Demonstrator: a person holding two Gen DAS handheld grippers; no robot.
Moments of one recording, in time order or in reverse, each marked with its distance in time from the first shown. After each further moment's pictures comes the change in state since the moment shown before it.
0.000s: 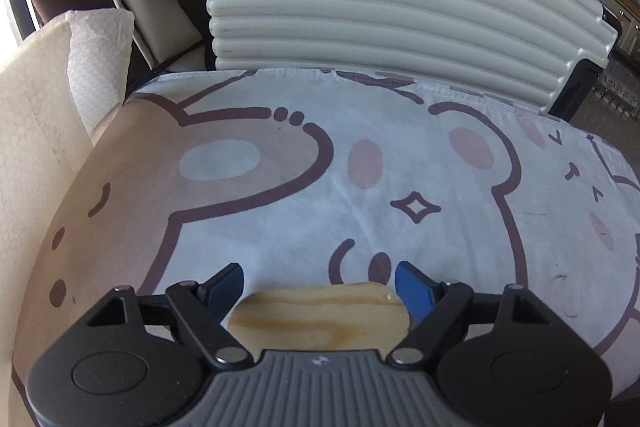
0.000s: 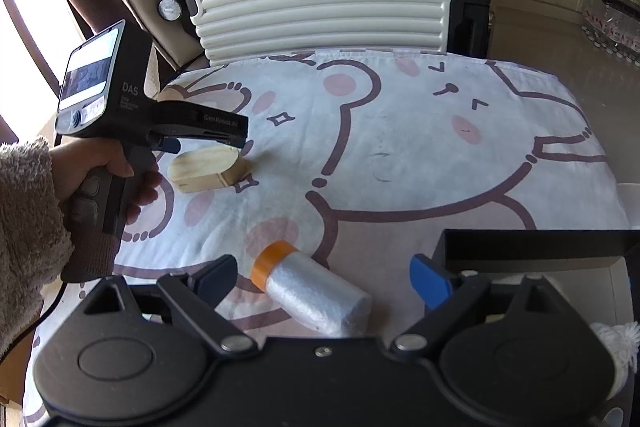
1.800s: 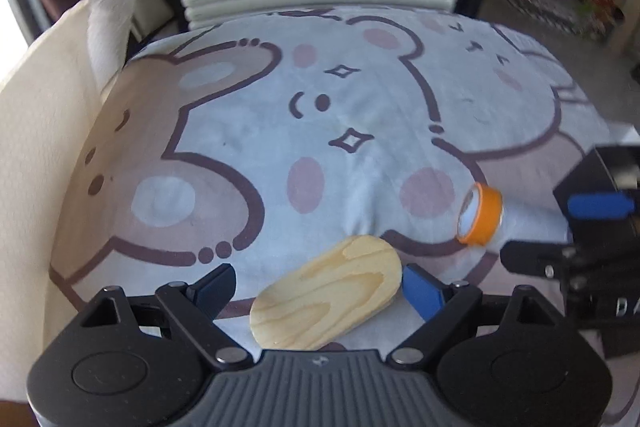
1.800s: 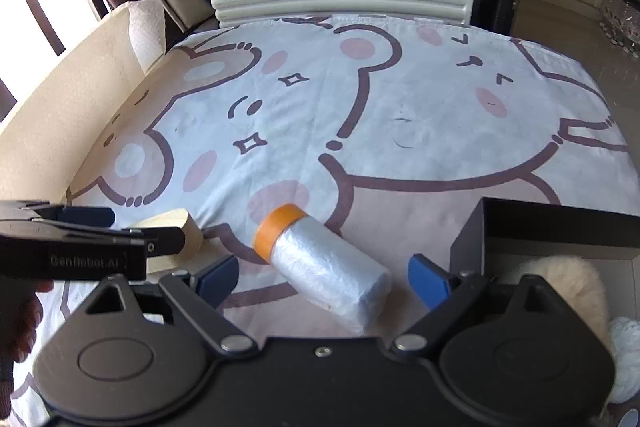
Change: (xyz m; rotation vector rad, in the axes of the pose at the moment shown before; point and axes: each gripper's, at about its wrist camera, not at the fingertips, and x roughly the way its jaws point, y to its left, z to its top) left arm -0.098 -0.004 -0.108 0.250 0.065 -0.065; right arm 0.029 0.014 -0.016 -0.076 0.083 0.005
